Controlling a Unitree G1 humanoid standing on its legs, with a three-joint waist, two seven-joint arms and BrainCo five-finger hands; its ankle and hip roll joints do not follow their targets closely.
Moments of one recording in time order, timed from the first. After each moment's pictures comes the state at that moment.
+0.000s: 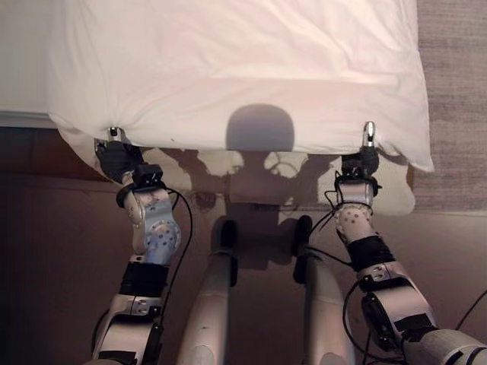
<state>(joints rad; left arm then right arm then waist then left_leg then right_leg) -0.50 0.26 0.03 0.06 -0.95 -0.53 0.54 -0.69 -0.19 0.00 0.49 1.25 -0.45 -0.30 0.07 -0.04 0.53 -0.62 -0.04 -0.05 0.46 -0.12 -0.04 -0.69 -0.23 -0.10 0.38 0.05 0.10</state>
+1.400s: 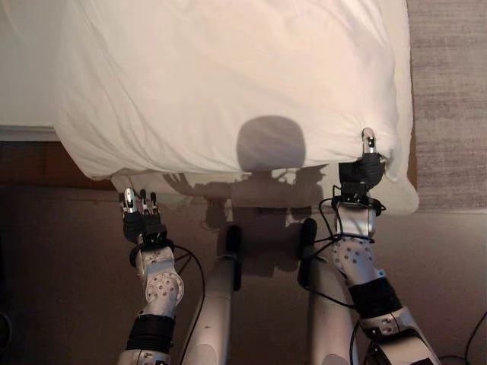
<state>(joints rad) -0.12 0.12 0.00 0.17 -1.26 -0.46 0.24 -0.38 -0.17 0.20 -0.11 1.15 -0.51 -0.24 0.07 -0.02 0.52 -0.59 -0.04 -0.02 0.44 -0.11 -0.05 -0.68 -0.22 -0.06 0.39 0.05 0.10</state>
